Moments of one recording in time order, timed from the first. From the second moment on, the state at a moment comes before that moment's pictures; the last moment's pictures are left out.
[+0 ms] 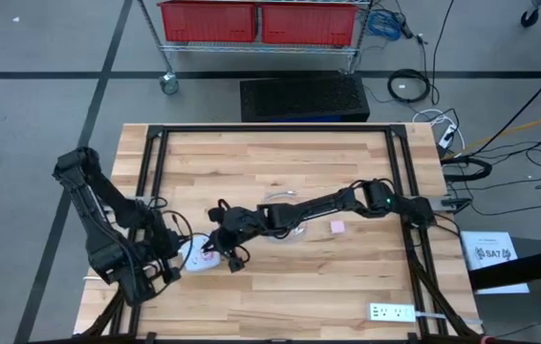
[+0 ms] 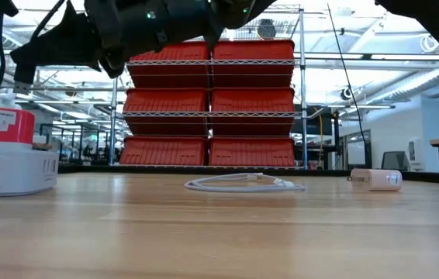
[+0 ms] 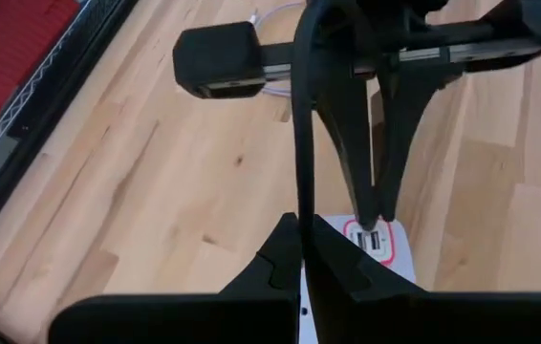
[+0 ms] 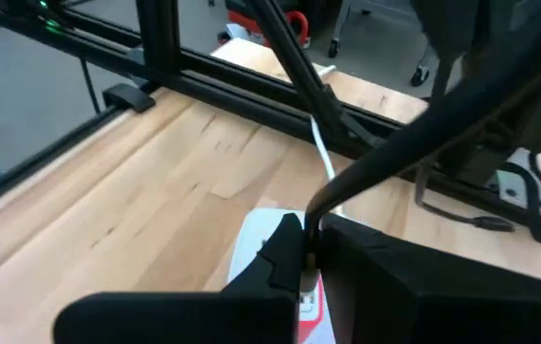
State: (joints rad) left arm -1.01 1.32 1.14 -1.42 -0.79 -1.31; right arm 0.14 2.36 1.91 0.03 -0.19 -0.23
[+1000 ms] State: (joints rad) left arm -1.10 1.69 0.95 -1.08 -0.52 -1.65; right arm 0.14 2.31 1.91 -0.21 -0.19 -0.30
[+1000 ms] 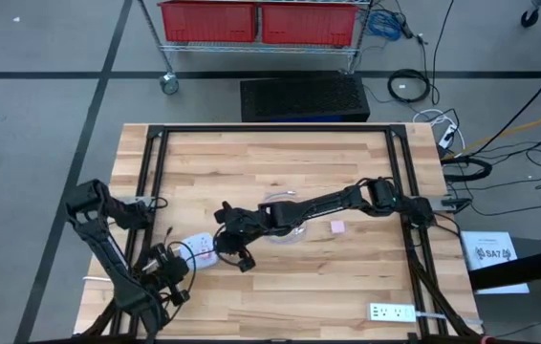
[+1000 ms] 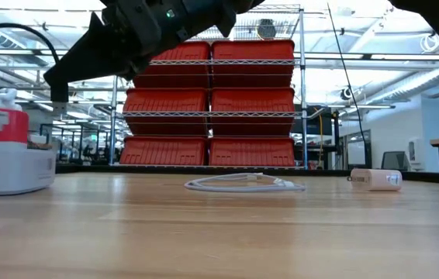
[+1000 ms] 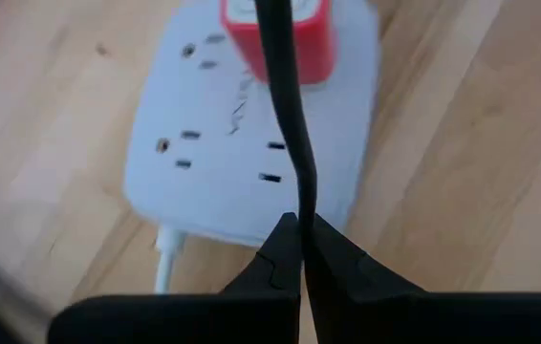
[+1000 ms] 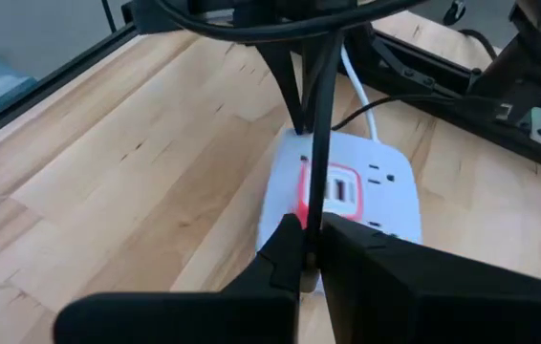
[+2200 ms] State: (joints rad) left arm -1.02 1.69 0.91 -0.97 -0.64 -1.40; right arm 0.04 2.37 1.91 0.03 -0.44 -0.39
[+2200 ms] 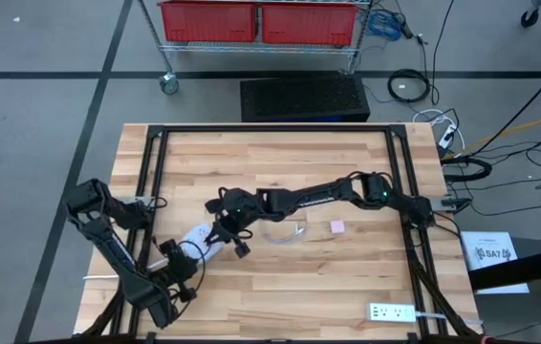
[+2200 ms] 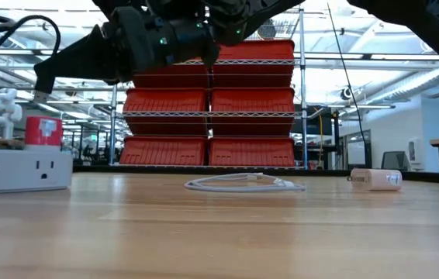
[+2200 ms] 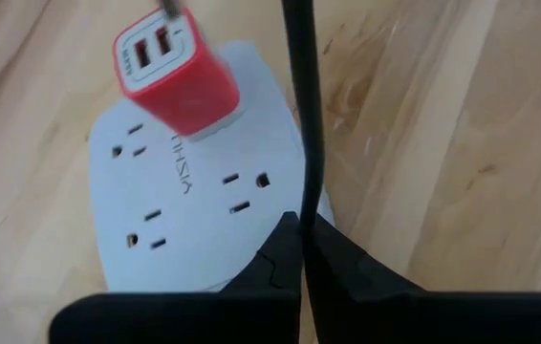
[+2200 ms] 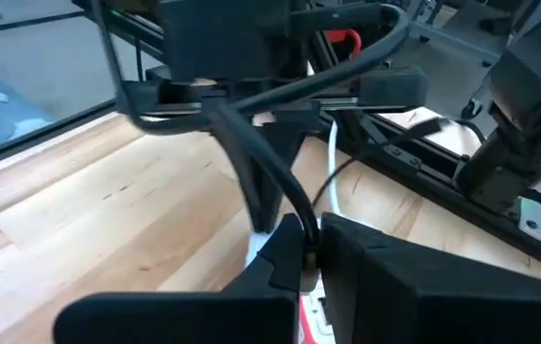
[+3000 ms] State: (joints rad) left arm -0.99 1.69 0.91 -0.92 -0.66 -1.34; right arm 0.02 2.38 1.91 -0.01 -0.45 -0.49
